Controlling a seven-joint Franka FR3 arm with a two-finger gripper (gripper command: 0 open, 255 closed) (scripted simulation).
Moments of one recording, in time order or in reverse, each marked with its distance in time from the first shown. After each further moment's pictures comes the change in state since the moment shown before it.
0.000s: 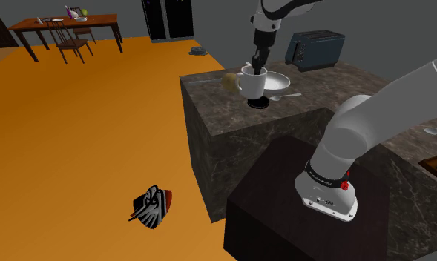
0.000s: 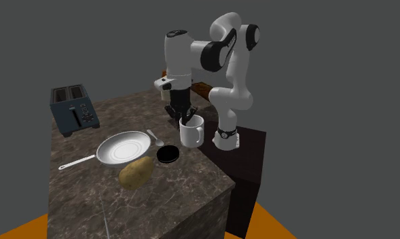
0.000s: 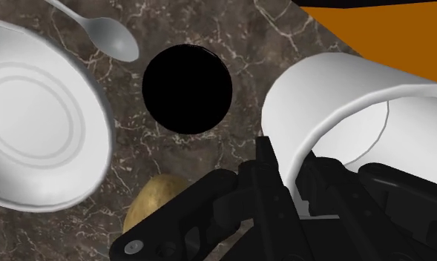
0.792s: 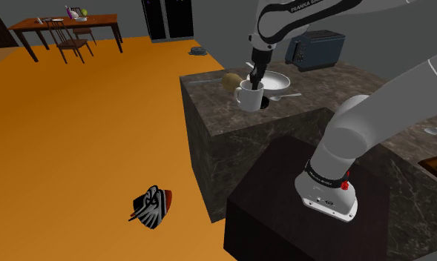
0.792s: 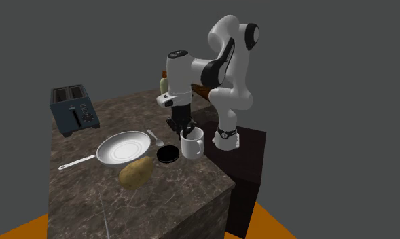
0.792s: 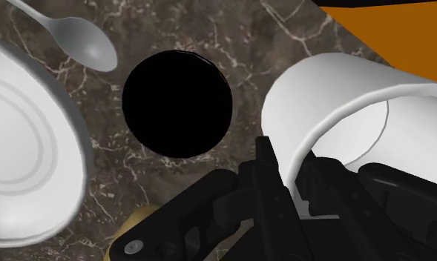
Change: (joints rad) arm -0.003 0.037 -0.016 -0.133 -0.009 0.170 -0.001
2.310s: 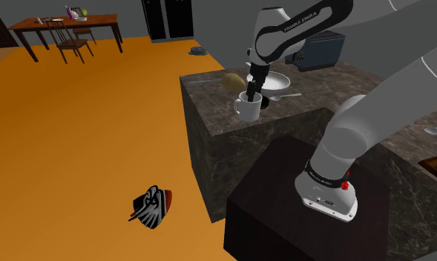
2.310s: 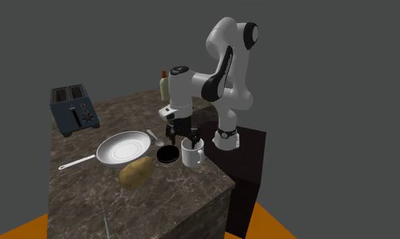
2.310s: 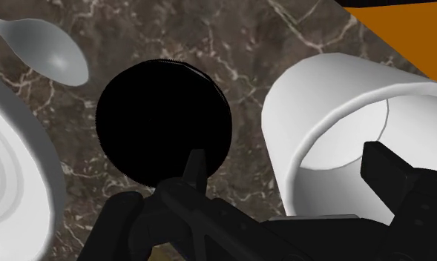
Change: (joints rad) arm 0.000 0.063 -0.017 -0.097 -0.005 0.159 -0.003
